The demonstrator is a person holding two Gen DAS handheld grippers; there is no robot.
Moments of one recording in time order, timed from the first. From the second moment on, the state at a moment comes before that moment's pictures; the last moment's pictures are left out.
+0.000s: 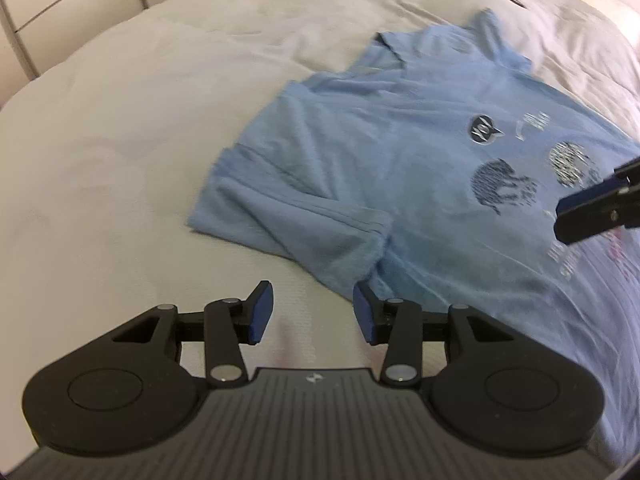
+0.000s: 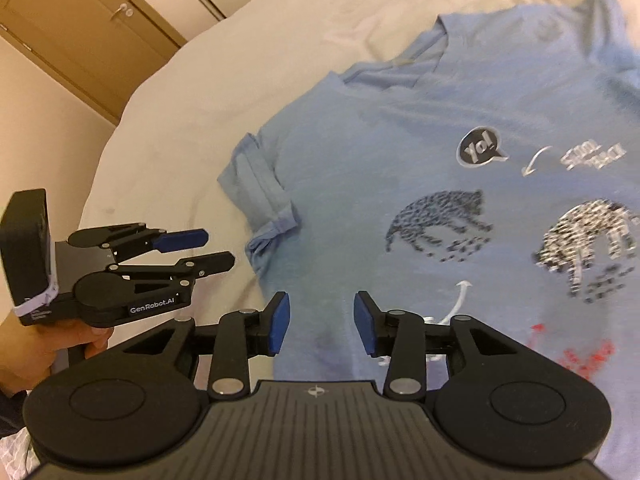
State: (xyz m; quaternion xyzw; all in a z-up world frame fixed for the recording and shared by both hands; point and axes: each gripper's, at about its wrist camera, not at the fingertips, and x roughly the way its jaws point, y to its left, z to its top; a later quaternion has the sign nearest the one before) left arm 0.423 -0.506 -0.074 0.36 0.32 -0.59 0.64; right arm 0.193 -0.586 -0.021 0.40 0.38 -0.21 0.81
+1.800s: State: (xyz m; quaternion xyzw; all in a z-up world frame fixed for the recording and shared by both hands) left arm 0.312 -0.526 -0.124 0.41 0.23 -0.60 0.65; right arm 0.415 -0.637 -0.056 0.15 0.46 0.12 0.86
